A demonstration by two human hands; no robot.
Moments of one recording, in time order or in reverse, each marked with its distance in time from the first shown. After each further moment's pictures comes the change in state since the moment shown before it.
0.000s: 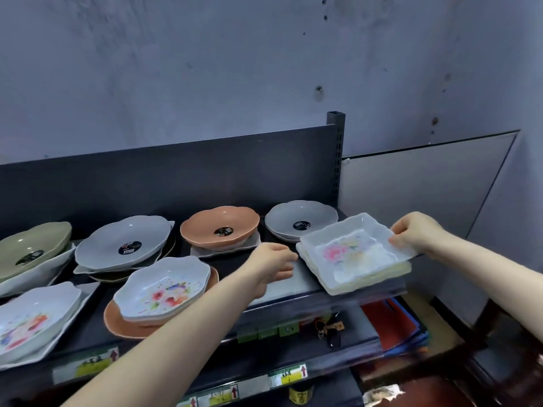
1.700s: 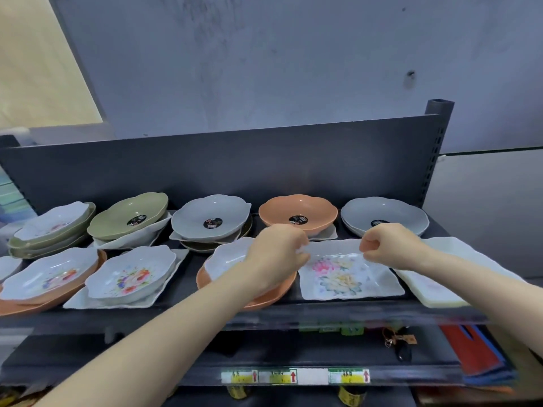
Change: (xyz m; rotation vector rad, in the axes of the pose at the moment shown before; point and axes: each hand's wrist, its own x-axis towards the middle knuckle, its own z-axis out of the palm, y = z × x) left_hand -0.046 -0.003 -0.119 1.237 0.352 0.546; right_hand -0.046 -0.148 0.103 -0.287 -0.236 -0.546
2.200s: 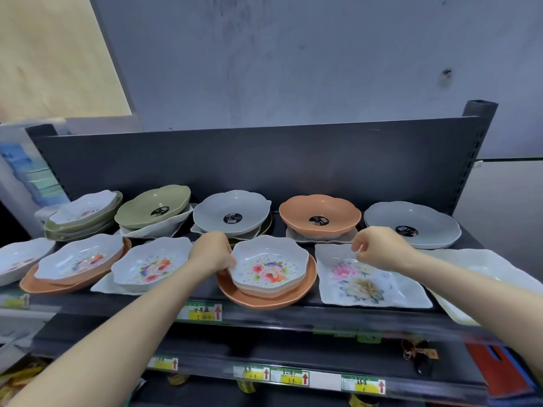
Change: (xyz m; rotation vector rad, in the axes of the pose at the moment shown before) left_hand -0.023 -0.143 -0.001 0.081 -0.232 -0.635; right_hand 0.031 -0.038 0.022 0.033 -0.038 -0.025
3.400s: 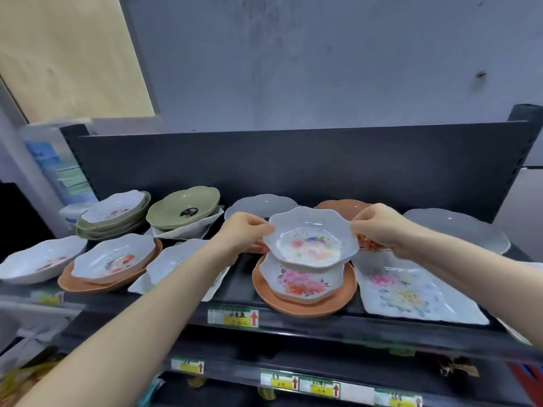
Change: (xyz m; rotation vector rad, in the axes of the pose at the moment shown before) left_hand -0.007 -0.013 -0.045 -0.982 -0.114 0.048; right_hand 0.023 -0.089 -0.013 0.527 -0.012 0.093
